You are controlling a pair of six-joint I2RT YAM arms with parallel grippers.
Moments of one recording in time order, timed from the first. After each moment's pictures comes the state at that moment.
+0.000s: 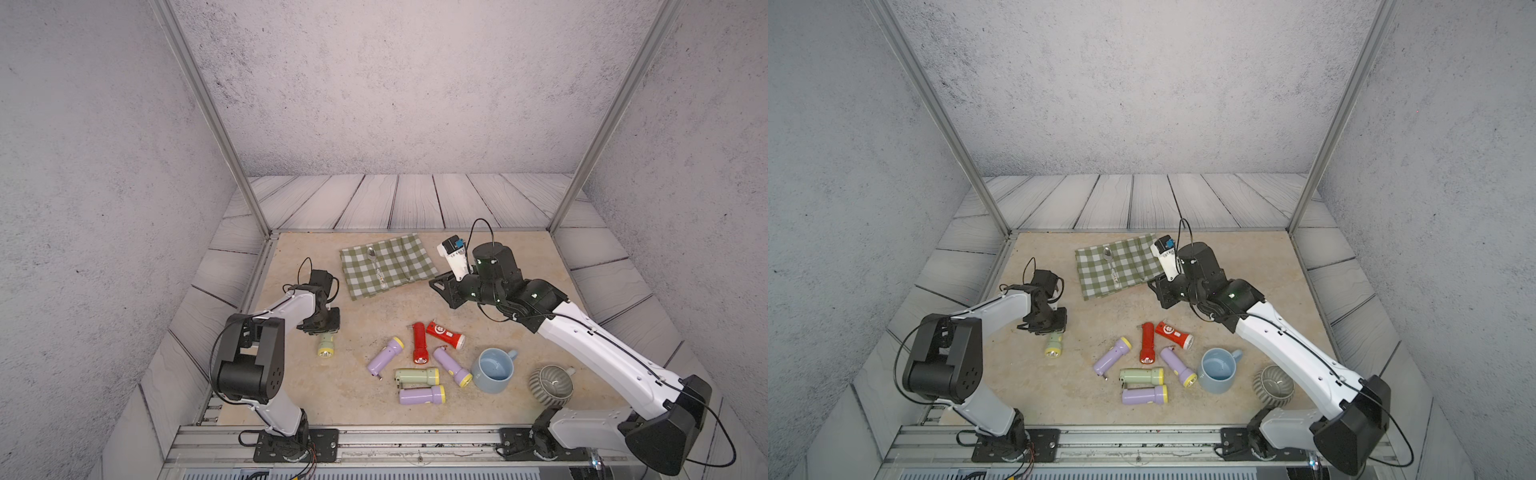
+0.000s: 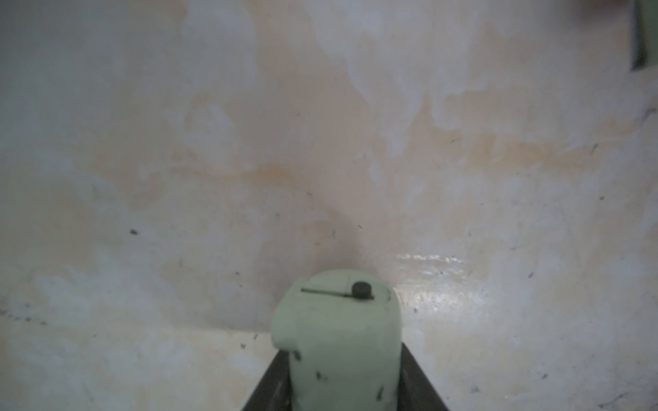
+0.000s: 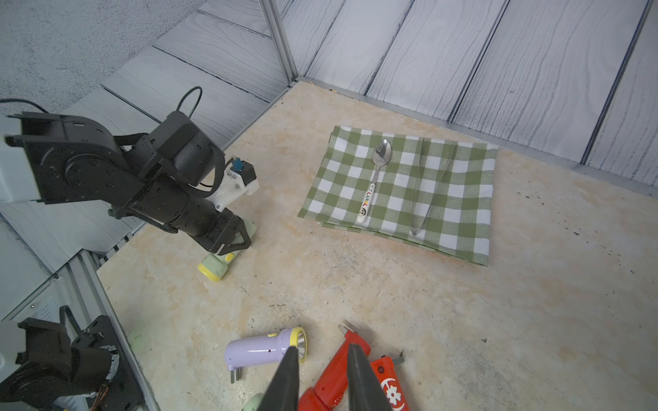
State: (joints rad) left arm -0.16 1.65 0.95 -0.68 0.00 -0.22; right arm 0.68 1.28 1.27 -0.56 -0.18 0.15
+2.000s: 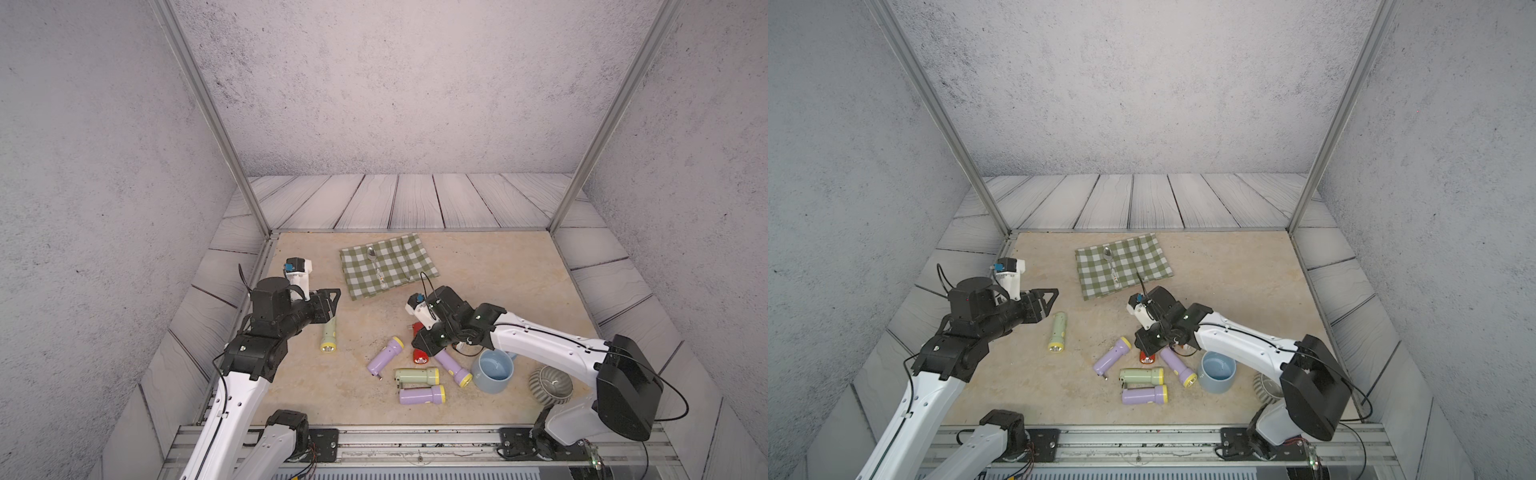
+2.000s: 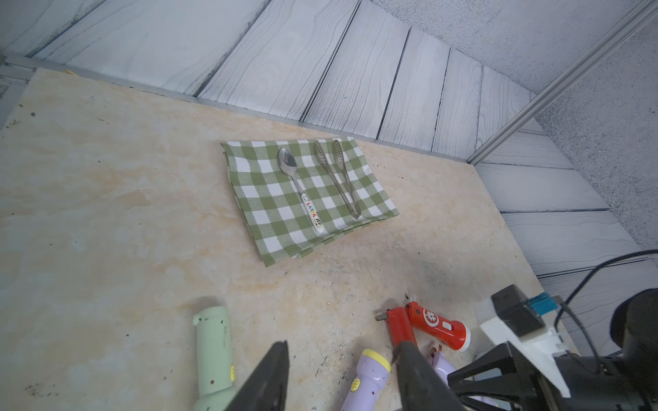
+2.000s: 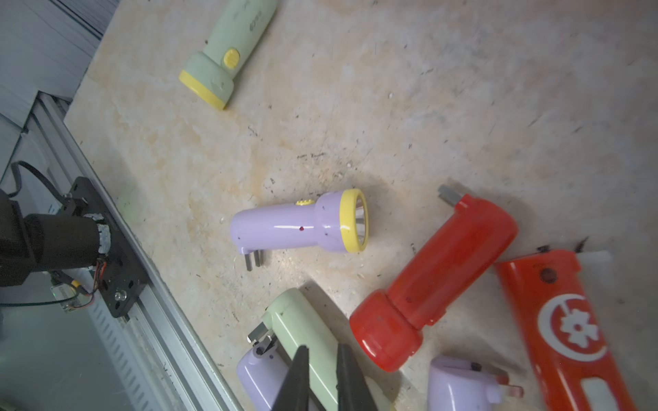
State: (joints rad) left arm -0.18 0.79 0.89 -0.57 0.30 -0.34; right arm 0.87 1.49 1.01 -0.53 -0.29 0.28
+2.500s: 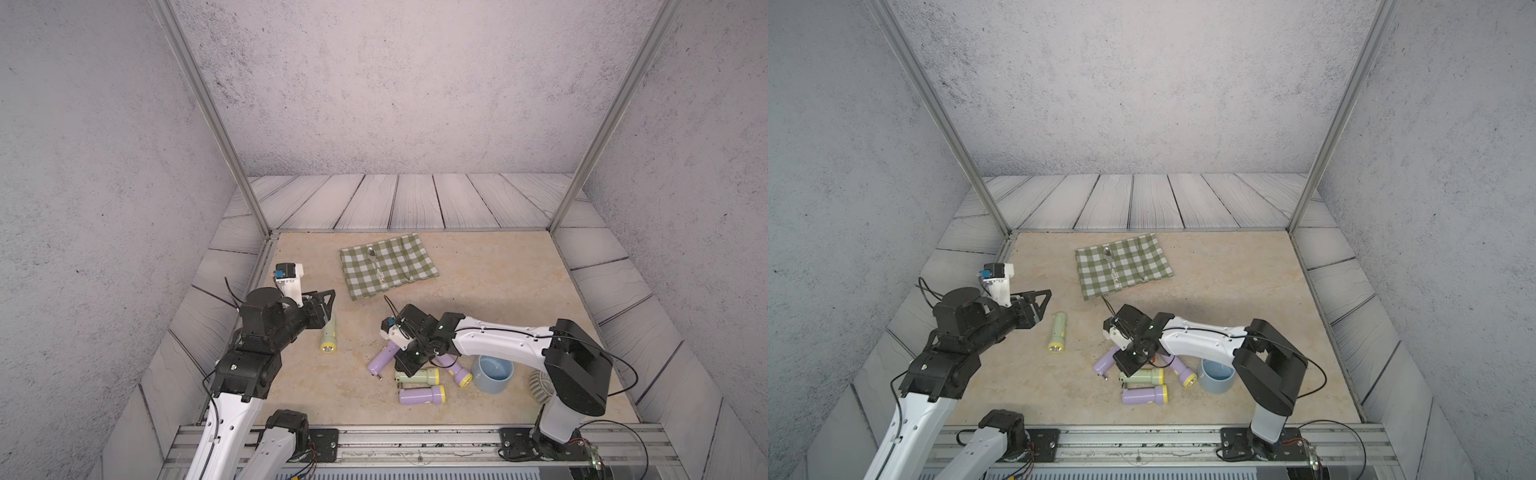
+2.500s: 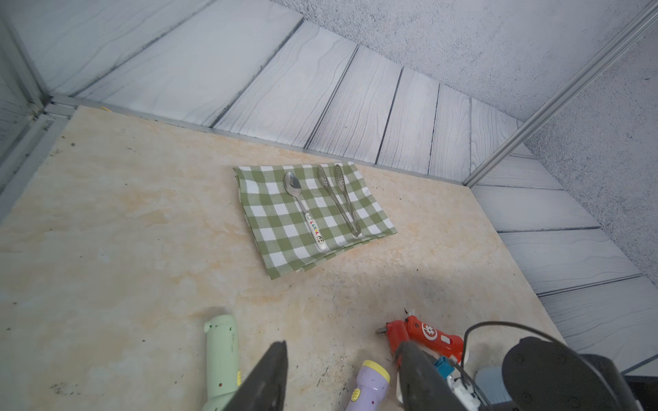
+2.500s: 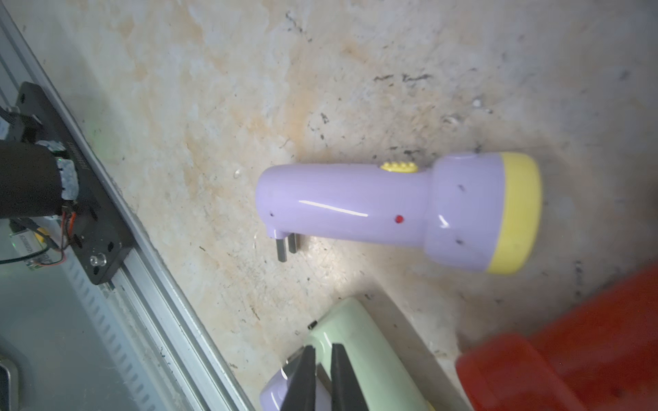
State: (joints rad) left arm -0.18 0.66 0.88 -0.59 0.23 -0.35; right arm 1.04 1.74 1.15 -0.57 -0.30 0.25
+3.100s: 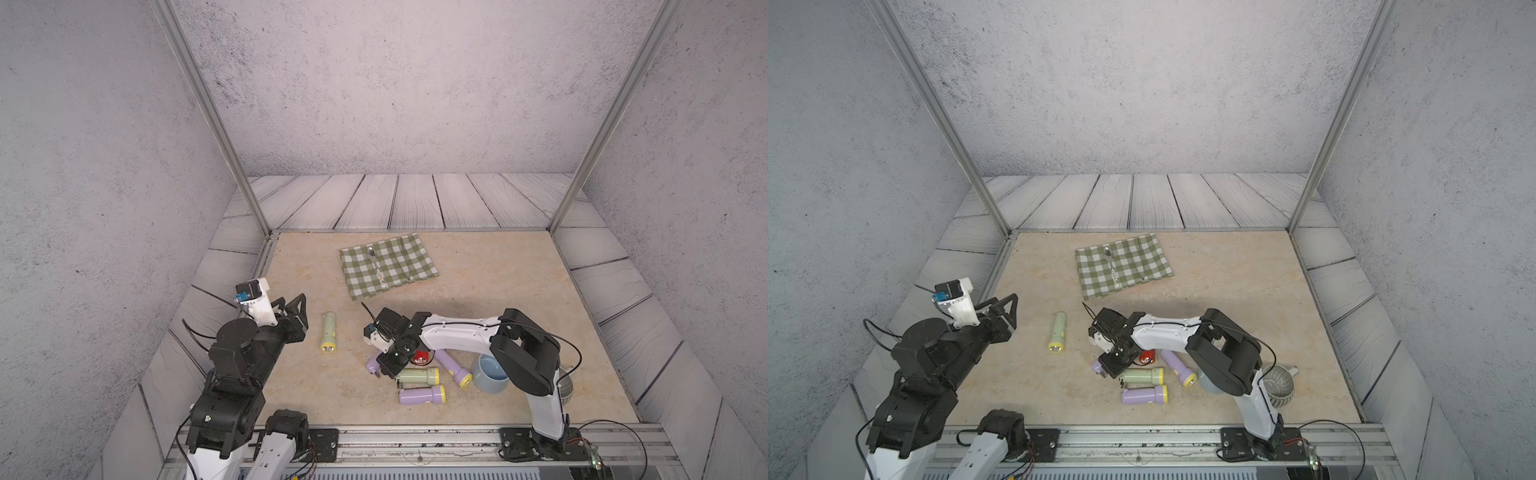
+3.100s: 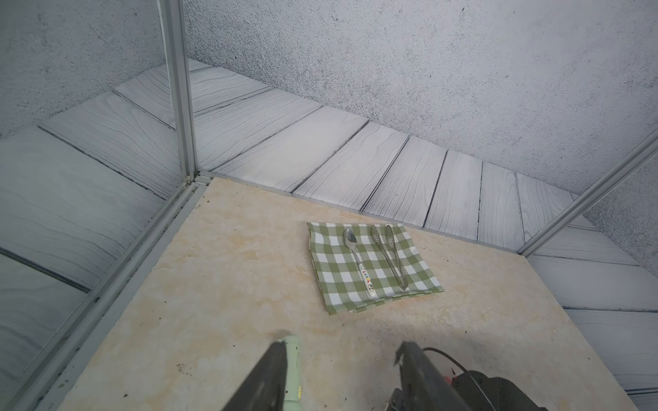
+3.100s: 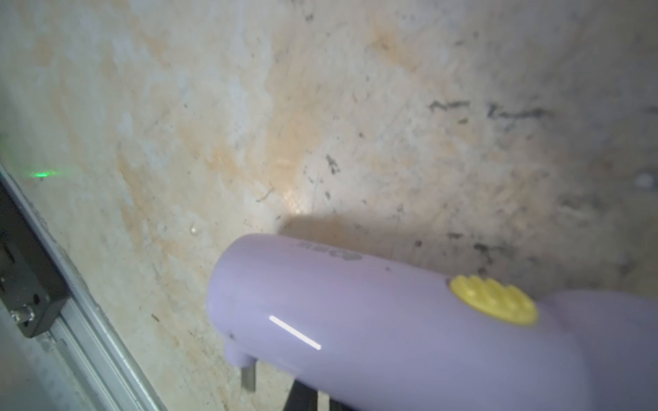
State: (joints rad) left arm -0.17 0.47 0.90 -0.67 -0.04 -0.34; right arm 1.06 2.02 1.36 -0.59 -0.32 0.22
